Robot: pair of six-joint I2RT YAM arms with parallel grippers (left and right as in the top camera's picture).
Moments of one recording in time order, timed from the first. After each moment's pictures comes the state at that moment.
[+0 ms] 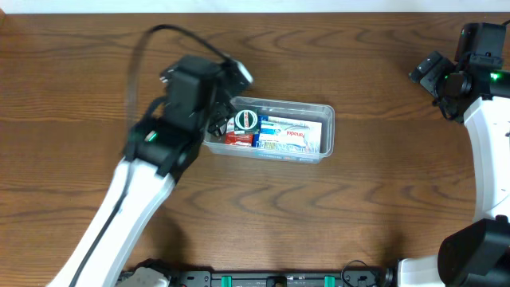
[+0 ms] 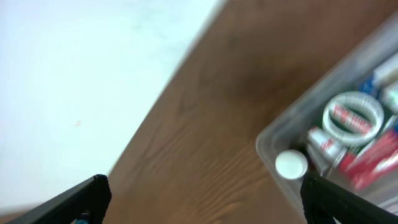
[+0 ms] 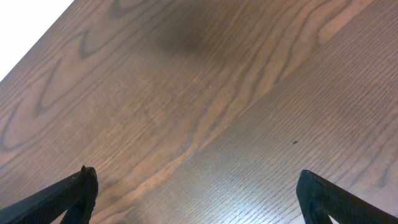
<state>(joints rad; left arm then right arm) -0.43 1.28 1.28 -0.63 -0.29 0.60 -0.17 1.62 1.49 -0.89 0.10 0.62</state>
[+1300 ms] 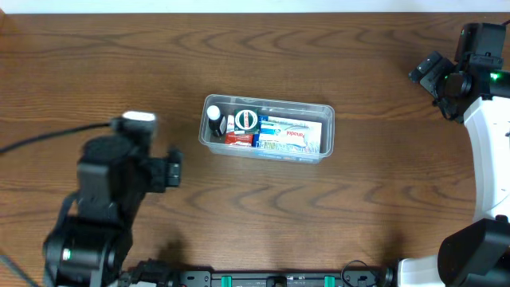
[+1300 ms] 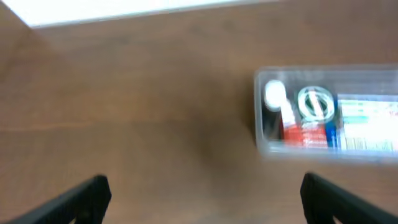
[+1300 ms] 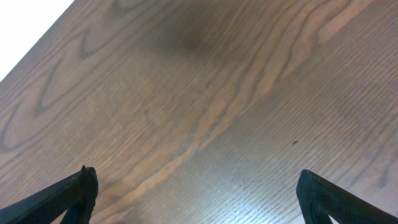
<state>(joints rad) -0.12 0.77 1.04 -0.91 -0.11 0.02 -0.17 1.62 1.49 -0.89 0.10 0.62</state>
